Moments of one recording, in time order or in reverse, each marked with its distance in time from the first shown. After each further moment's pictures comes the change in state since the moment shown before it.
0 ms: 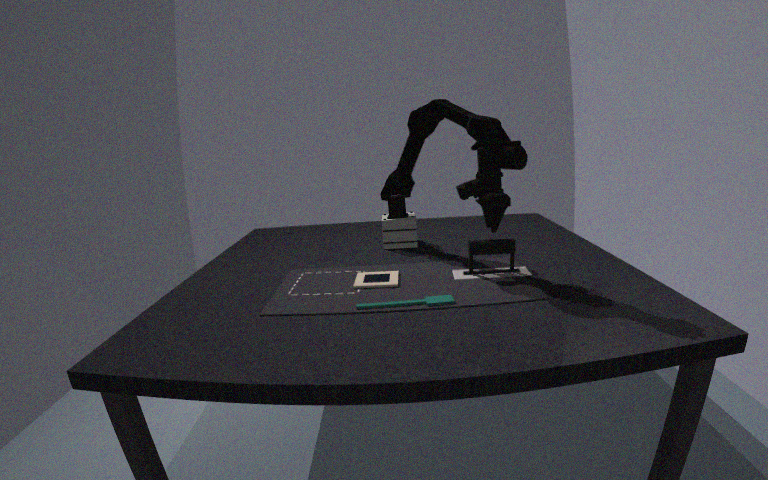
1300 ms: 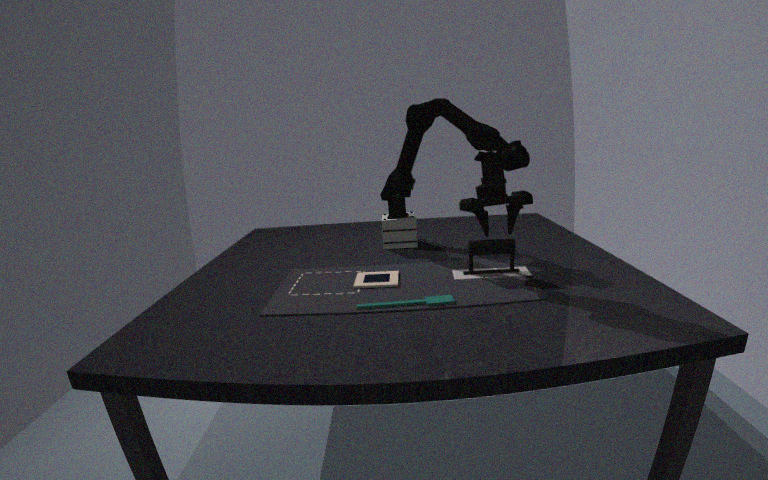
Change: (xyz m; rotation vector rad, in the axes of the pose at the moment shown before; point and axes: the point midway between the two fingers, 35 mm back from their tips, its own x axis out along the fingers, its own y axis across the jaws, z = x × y) arm 0.014 0.005 -0.016 -0.971 -0.149 0.276
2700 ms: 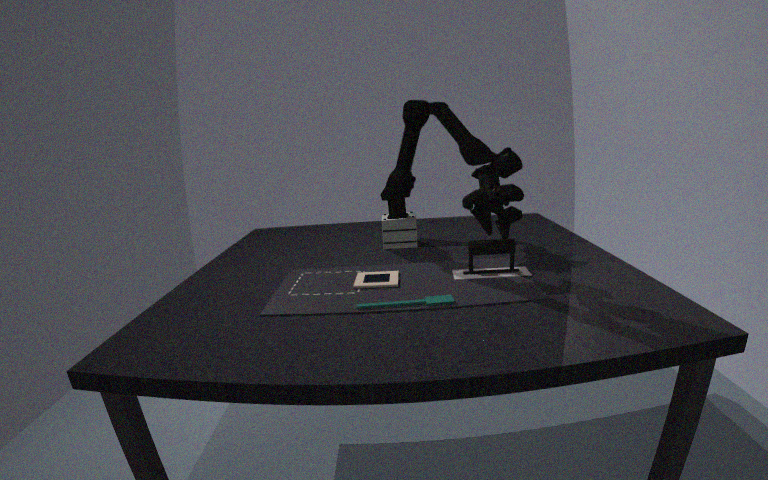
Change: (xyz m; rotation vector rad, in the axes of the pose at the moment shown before) arm 0.008 -0.013 -0.022 -1.284 -0.373 -0.020
